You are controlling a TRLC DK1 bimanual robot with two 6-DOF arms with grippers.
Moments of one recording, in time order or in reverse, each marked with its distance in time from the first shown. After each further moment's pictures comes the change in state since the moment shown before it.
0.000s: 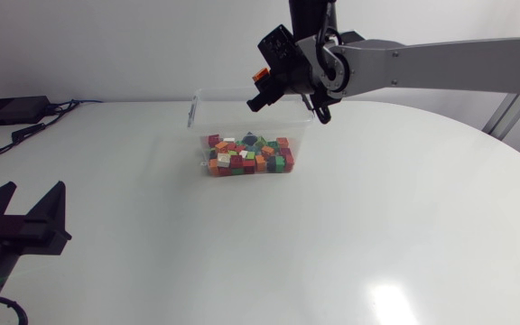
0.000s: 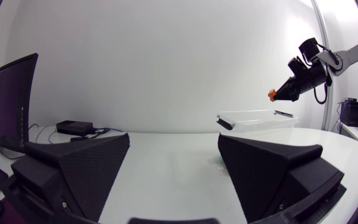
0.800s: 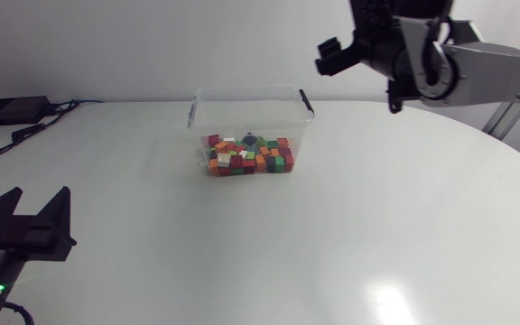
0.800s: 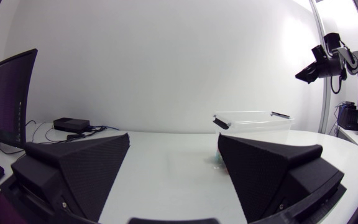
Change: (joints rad) left arm -0.040 -0.077 -0.031 -0.042 -0.021 -0.024; right arm -0.163 -0.353 -0.349 0.311 0.172 0.008
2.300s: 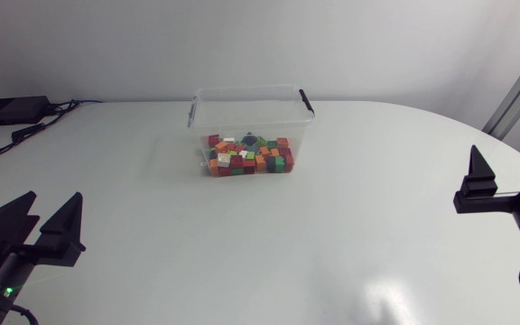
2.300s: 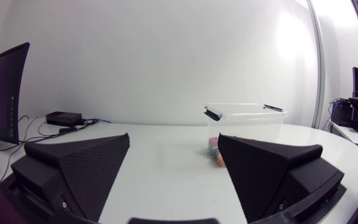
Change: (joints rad) left arm -0.074 -0.002 -0.002 -0.046 -0.027 0.003; right arm -0.438 -1.123 -1.032 0.099 -0.161 0.029
